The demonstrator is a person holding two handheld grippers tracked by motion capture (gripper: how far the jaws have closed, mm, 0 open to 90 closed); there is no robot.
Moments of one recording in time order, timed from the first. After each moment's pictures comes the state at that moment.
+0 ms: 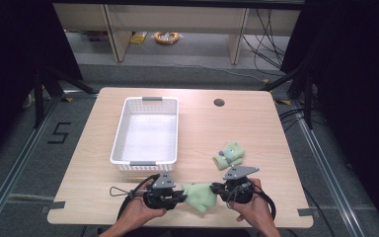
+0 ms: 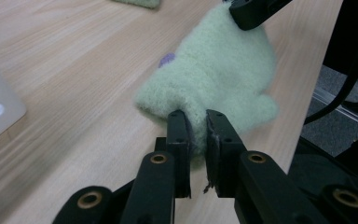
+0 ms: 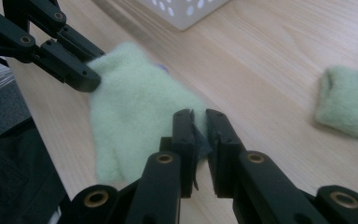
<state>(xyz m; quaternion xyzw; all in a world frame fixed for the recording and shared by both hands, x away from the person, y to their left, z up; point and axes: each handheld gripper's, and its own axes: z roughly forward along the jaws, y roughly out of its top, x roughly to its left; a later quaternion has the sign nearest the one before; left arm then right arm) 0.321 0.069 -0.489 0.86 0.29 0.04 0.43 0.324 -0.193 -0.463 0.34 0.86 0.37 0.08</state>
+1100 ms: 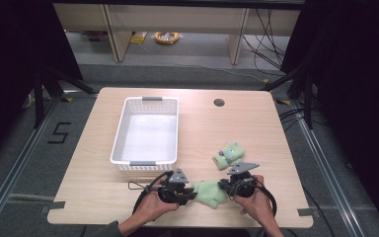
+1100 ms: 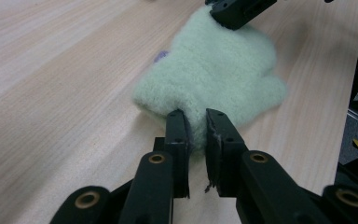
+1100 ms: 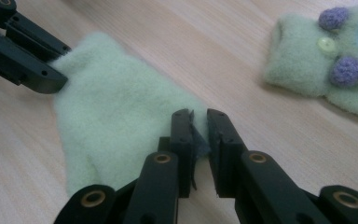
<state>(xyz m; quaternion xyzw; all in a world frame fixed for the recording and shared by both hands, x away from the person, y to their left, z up) 0.338 0.040 -0.510 0.86 0.30 0.01 0.42 0.349 -0.210 -0.492 0.37 0.86 0.33 0.10</state>
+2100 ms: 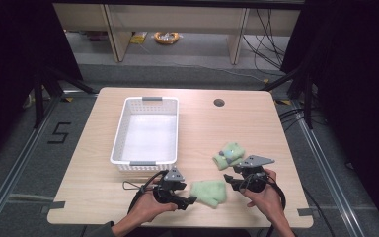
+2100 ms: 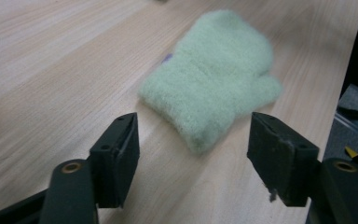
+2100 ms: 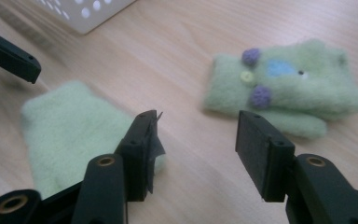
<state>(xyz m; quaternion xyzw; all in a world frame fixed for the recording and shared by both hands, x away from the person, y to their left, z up) 0.338 0.055 -0.500 0.85 0.32 0.00 0.42 0.357 -0.237 -0.472 0.40 0.83 0.37 0.15</state>
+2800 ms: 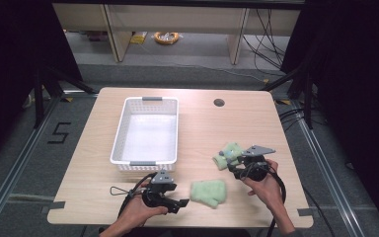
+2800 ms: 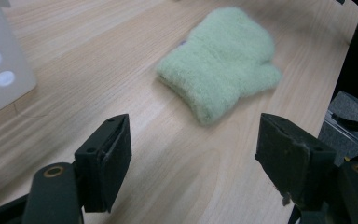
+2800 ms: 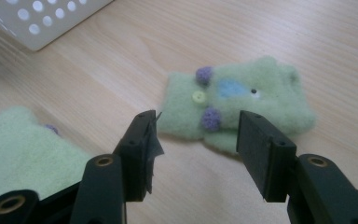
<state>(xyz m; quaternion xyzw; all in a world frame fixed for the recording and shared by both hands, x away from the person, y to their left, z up) 0.325 0.079 -0.499 0.84 0.34 0.01 0.43 0.386 -0.244 -0.471 0.42 0.82 0.36 0.17</state>
